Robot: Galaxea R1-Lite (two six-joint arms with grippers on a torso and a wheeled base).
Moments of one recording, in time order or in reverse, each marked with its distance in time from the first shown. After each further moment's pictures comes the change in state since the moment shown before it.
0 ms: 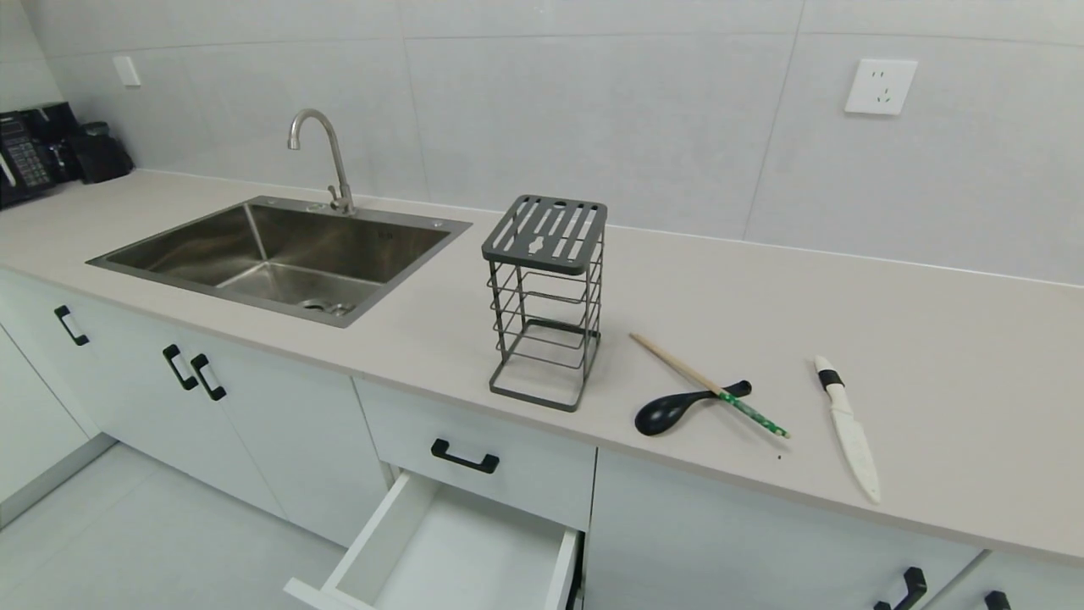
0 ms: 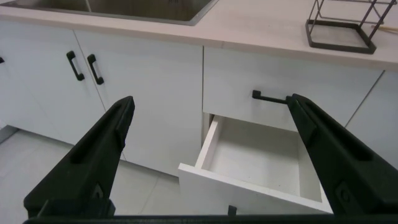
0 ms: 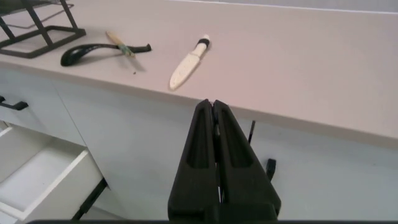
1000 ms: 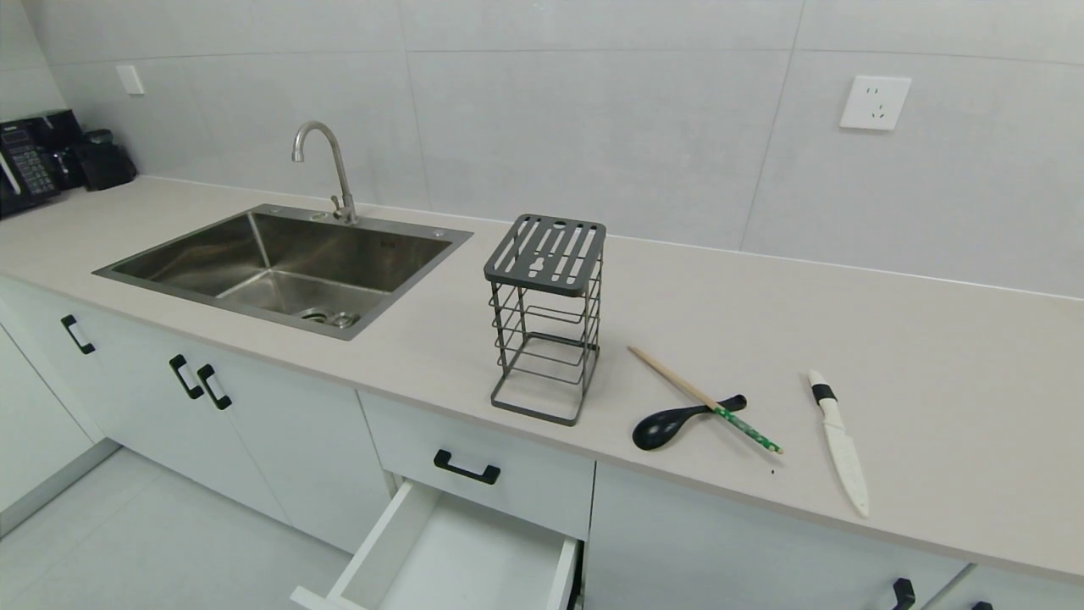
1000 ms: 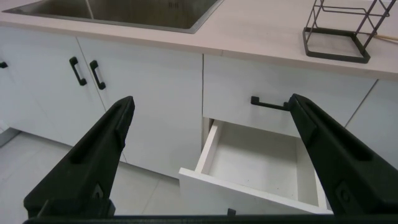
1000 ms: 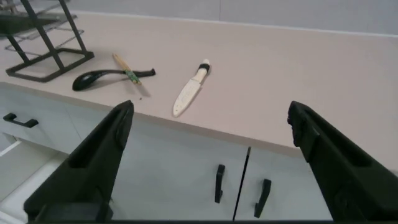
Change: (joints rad) left arm 0.000 0.000 0.000 0.000 0.000 0.000; right arm -0.001 0.002 -0.014 -0.076 0.010 0.000
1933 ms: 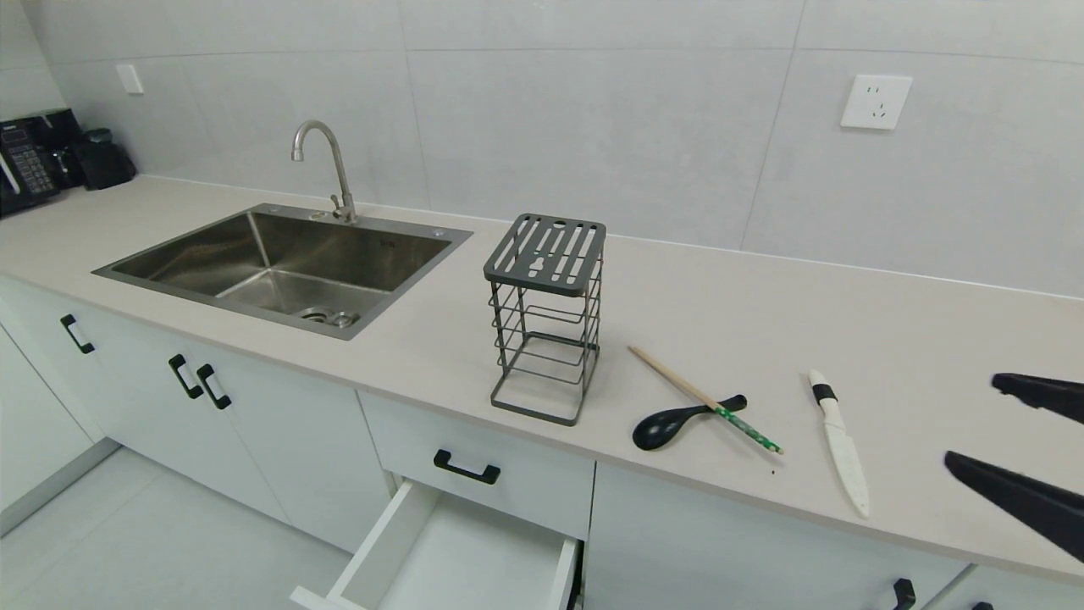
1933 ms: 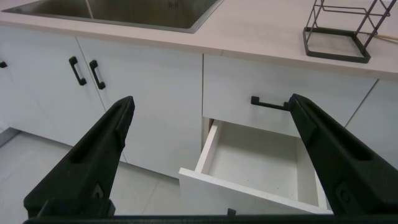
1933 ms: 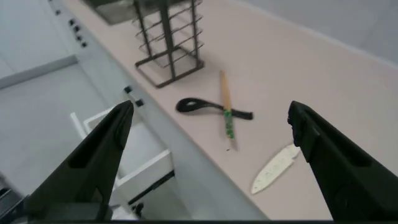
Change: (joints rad) left arm 0.000 0.000 0.000 0.000 0.000 0.000; right arm 0.255 0.914 -0.459 -0.117 0.334 -0.083
